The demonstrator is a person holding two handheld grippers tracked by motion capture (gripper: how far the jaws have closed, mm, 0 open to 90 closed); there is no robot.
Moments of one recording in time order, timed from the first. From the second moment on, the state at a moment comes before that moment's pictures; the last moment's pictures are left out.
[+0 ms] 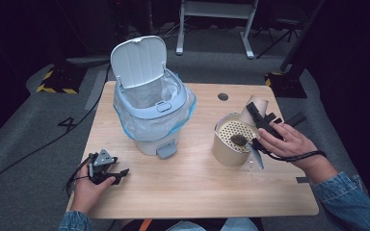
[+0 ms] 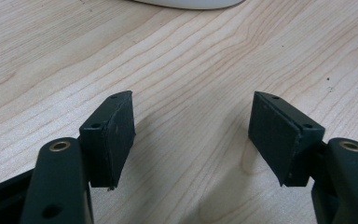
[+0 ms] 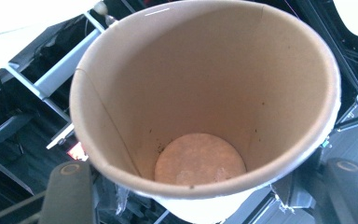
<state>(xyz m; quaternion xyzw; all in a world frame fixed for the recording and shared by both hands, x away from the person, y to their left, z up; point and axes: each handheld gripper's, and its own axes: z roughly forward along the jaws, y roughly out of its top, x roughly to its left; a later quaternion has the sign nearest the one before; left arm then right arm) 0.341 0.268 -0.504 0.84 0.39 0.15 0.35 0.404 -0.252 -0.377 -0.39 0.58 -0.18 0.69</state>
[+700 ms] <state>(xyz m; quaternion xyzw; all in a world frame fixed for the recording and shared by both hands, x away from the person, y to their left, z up) 0.341 0.268 -0.504 0.84 0.39 0.15 0.35 0.415 -0.261 -0.358 -0.26 0.73 0.02 0.64</state>
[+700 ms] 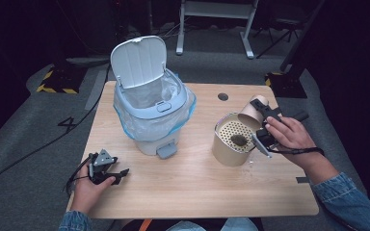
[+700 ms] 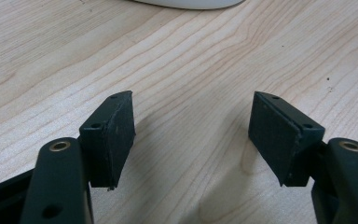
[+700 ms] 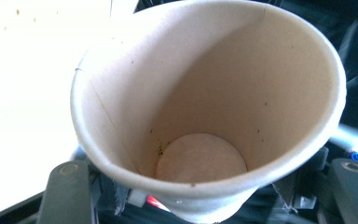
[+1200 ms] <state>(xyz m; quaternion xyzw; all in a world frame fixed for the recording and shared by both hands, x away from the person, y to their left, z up) 0.341 0.268 -0.504 0.84 0.39 0.15 0.36 0.438 -0.291 -0.339 0.01 0.84 0.34 0.42</state>
